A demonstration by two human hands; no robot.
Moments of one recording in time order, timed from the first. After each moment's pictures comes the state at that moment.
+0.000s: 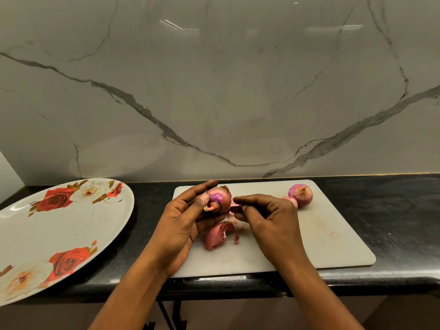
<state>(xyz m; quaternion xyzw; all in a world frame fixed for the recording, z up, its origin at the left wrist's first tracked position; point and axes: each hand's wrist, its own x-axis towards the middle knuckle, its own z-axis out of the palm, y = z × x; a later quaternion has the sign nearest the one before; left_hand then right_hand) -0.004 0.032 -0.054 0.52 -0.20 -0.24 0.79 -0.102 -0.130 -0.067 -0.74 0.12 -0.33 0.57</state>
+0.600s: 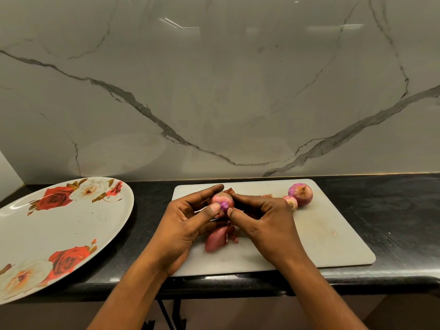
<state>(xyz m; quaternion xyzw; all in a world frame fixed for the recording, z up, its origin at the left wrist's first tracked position) -0.006 0.037 -0.055 0.54 -0.25 -0.26 0.76 -0.107 -0.127 -0.060 -0.76 0.04 -0.29 0.58</state>
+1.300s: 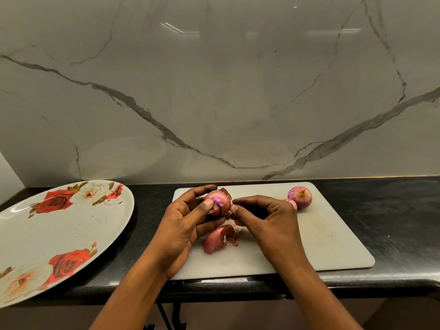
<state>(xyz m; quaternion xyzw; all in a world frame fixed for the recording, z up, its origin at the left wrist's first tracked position) -0.005 0.034 -0.053 0.53 -0.21 -0.25 0.78 -0.104 -0.130 -0.065 -0.75 0.10 -0.33 0.57</state>
